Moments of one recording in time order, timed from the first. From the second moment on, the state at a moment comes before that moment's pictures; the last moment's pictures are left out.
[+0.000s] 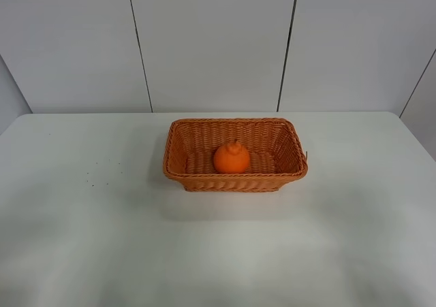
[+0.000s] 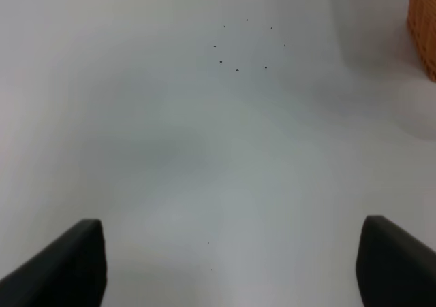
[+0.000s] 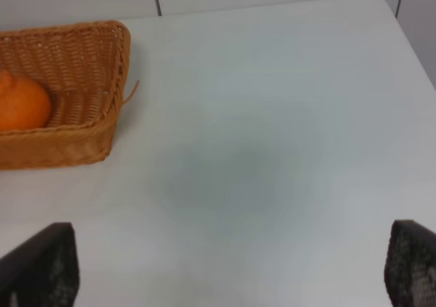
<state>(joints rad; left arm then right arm) 0.05 0.00 -0.49 0.02 1.05 0.02 0.02 0.01 -0.50 0.00 1.02 0.06</state>
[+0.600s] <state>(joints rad) 0.05 0.00 -0.49 0.02 1.05 0.02 0.02 0.01 -0.50 0.00 1.02 0.06</state>
